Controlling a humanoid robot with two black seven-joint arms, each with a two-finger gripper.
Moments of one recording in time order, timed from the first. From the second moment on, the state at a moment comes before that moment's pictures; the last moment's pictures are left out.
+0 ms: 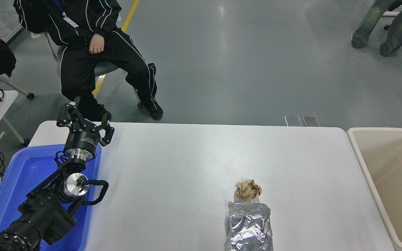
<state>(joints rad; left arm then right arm) -0.53 0.22 -1.06 -0.60 0.23 -0.31 -0.59 0.60 -0.40 -0.32 -0.05 -0.25 0.00 -0.01</state>
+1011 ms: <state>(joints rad) -0.53 0.22 -1.06 -0.60 0.23 -0.31 -0.59 1.00 -0.57 0.44 0.34 -0.25 -0.07 -0.01</state>
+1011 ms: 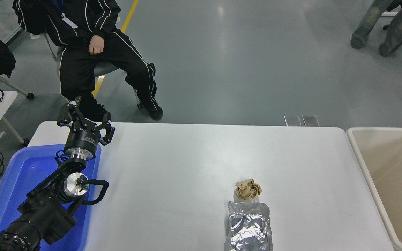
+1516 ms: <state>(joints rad) -0.53 0.22 -1.06 -0.60 0.23 -0.31 -0.59 0.88 -0.38 0.85 0.67 -0.28 -0.08 0.07</state>
